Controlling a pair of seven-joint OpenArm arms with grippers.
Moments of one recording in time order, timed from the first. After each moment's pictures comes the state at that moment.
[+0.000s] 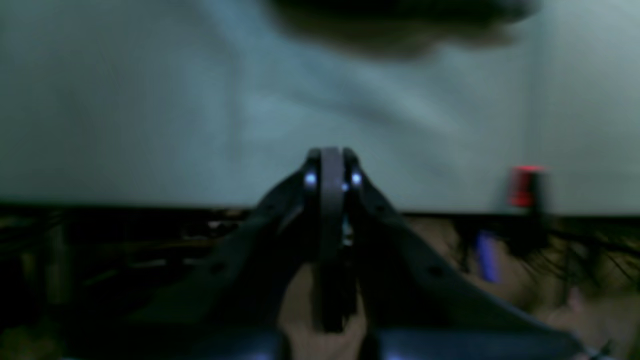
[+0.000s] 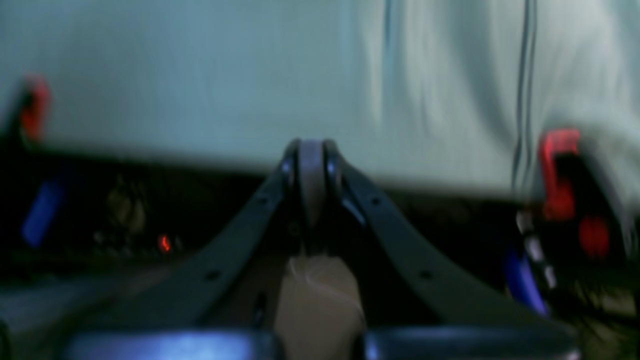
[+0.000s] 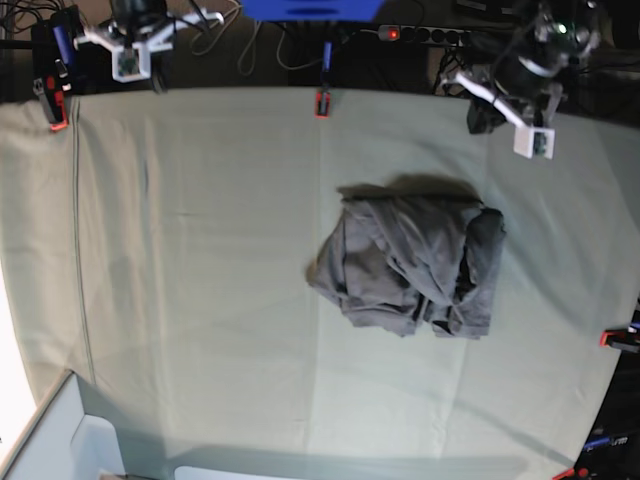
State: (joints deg) left arm 37.4 -18.8 -4.4 112.3 -29.5 -0.3 34.5; right arm -52.3 5.4 1.8 109.7 -0.5 0.0 -5.8
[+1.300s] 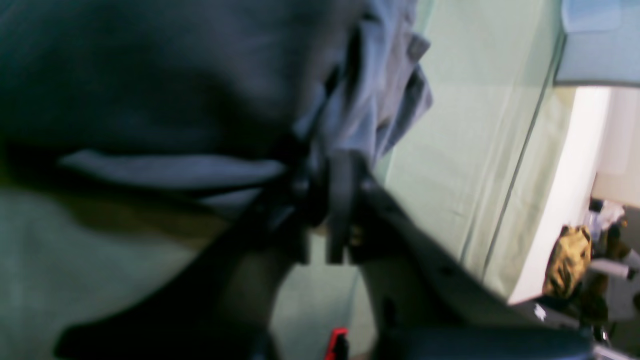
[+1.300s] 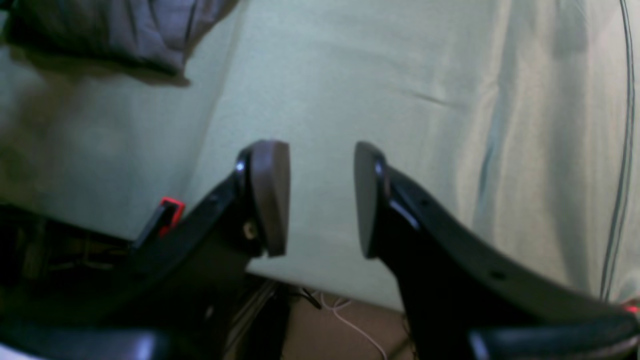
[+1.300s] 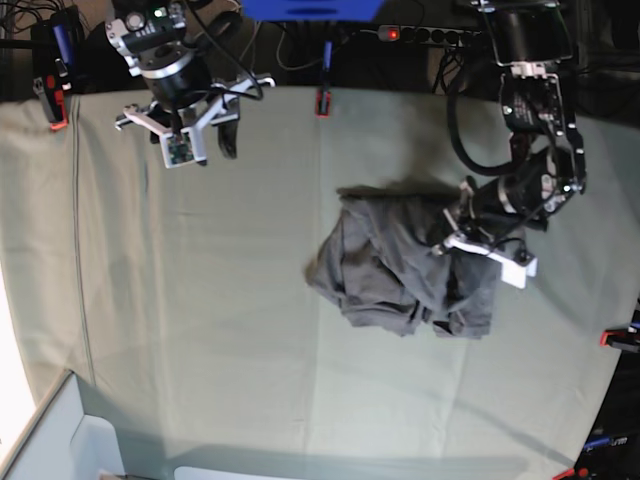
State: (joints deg) left arm 1.7 -5.6 -14.1 88.9 -43.5 0.5 57.2; right arm -36.1 7.5 -9.9 116.5 -0.5 0.0 -28.5
